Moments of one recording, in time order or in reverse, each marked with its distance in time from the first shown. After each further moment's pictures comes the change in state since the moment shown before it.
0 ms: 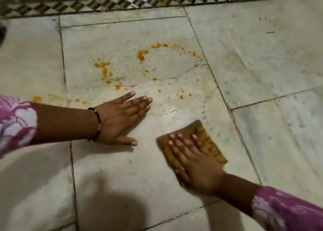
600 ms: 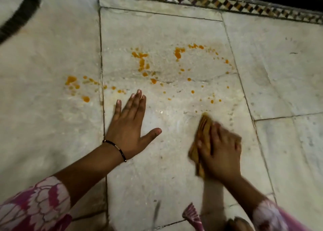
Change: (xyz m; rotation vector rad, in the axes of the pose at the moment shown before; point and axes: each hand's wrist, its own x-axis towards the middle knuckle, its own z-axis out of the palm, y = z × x) left_hand -0.065 0.052 0.037 -0.580 0.178 -0.810; right_hand 0.044 -0.024 -0.022 0.115 0.041 0.688
